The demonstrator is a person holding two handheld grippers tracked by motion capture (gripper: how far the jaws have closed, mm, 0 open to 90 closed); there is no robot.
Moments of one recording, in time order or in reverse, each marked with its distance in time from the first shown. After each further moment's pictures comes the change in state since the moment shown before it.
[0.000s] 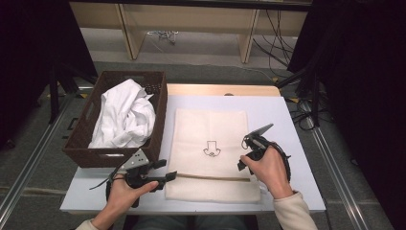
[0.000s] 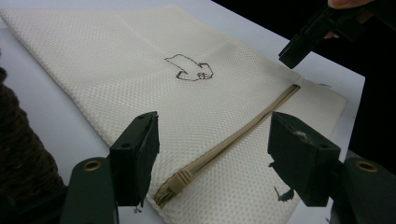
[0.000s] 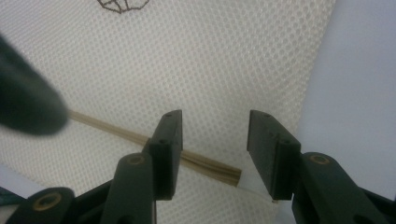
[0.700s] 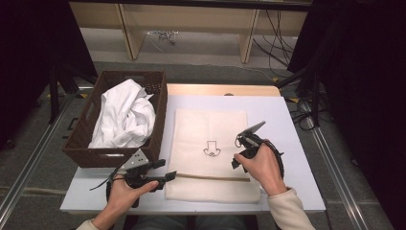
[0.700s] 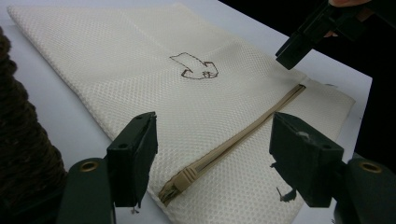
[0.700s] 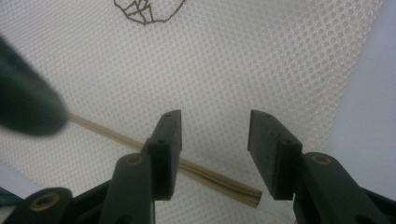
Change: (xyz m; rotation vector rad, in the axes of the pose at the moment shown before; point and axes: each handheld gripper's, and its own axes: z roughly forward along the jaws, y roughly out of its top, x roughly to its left) left arm 0.001 -0.001 0.000 0.006 0.020 -0.003; right arm 0.014 0.010 0.006 0.007 0.011 -0.049
